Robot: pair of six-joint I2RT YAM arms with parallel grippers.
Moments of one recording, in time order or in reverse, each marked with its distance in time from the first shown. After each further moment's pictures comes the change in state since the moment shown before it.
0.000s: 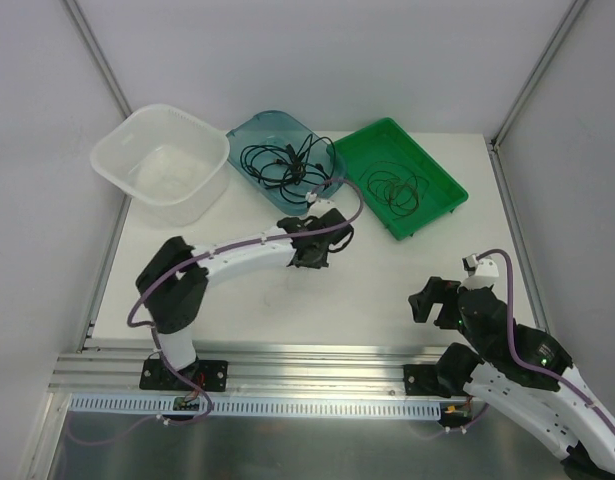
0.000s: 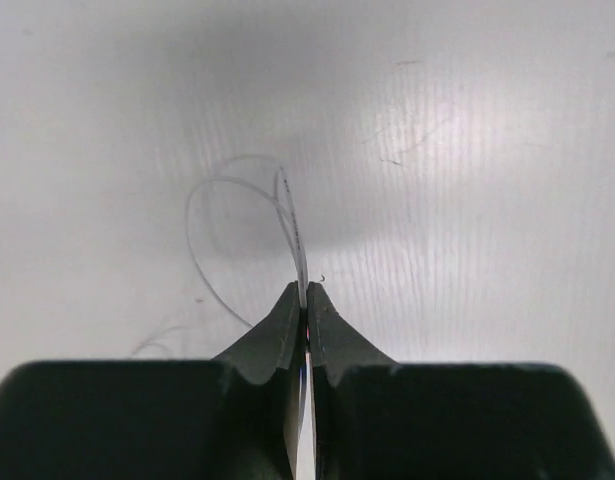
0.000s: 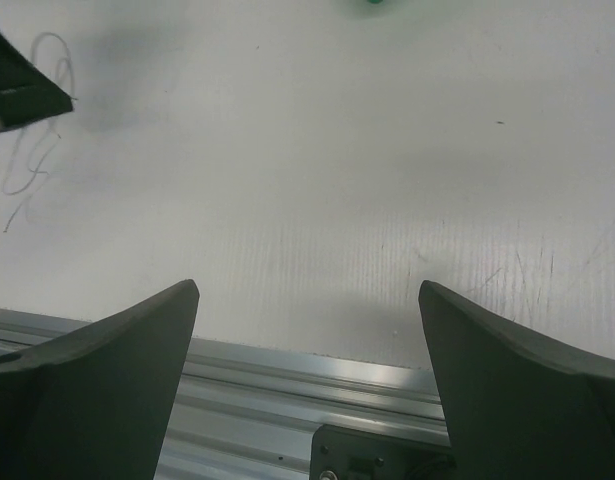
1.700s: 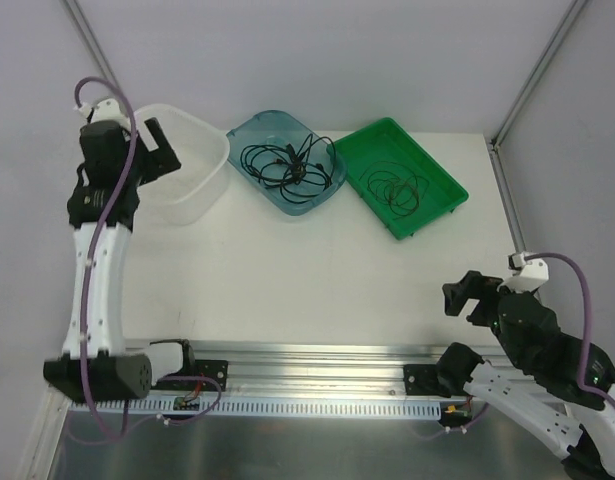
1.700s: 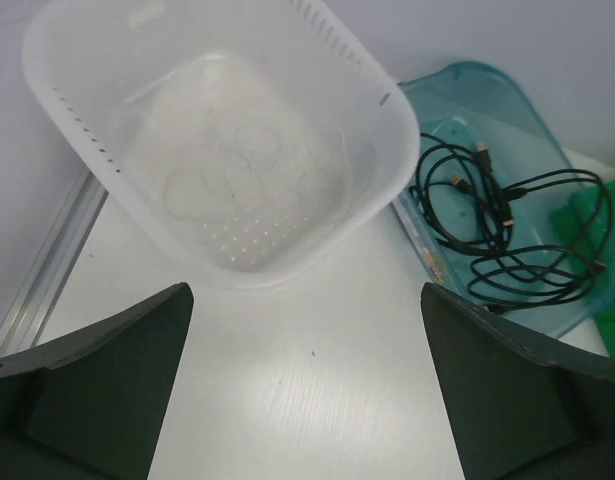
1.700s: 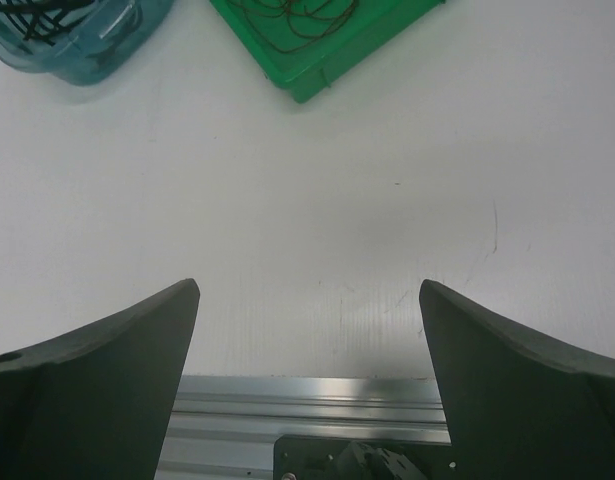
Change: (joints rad) left arm 1.048 -0.557 0.178 -0.008 0.352 0.450; right arm 0.000 0.016 0.238 -0.151 0.178 -0.057
